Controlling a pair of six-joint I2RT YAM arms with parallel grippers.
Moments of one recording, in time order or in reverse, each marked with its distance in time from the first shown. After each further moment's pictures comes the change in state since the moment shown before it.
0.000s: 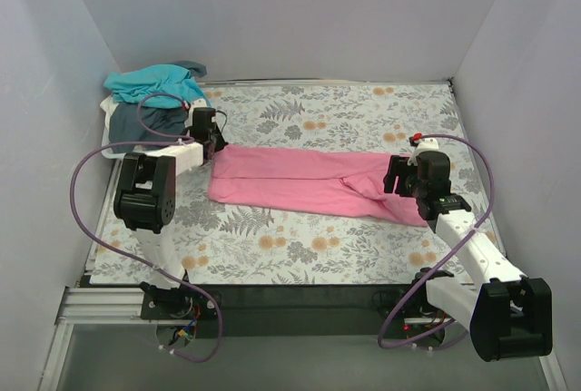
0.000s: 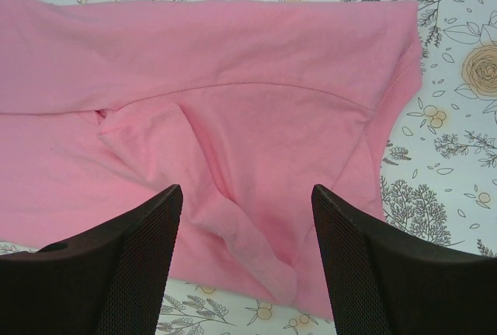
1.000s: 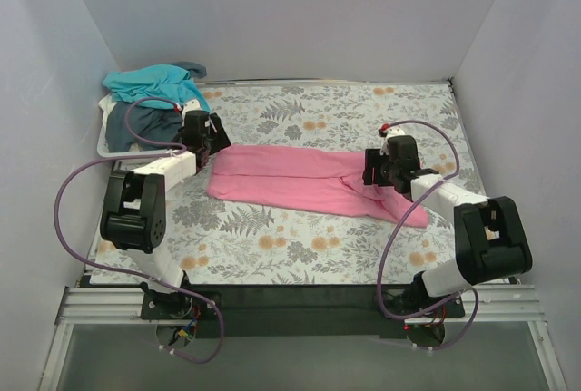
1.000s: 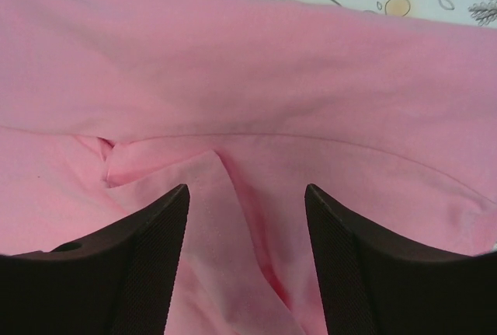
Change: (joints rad) left arm -0.003 -0.173 -0.103 0.006 0.018 -0.010; right arm 0.112 0.435 0.166 0.118 -0.003 0.007
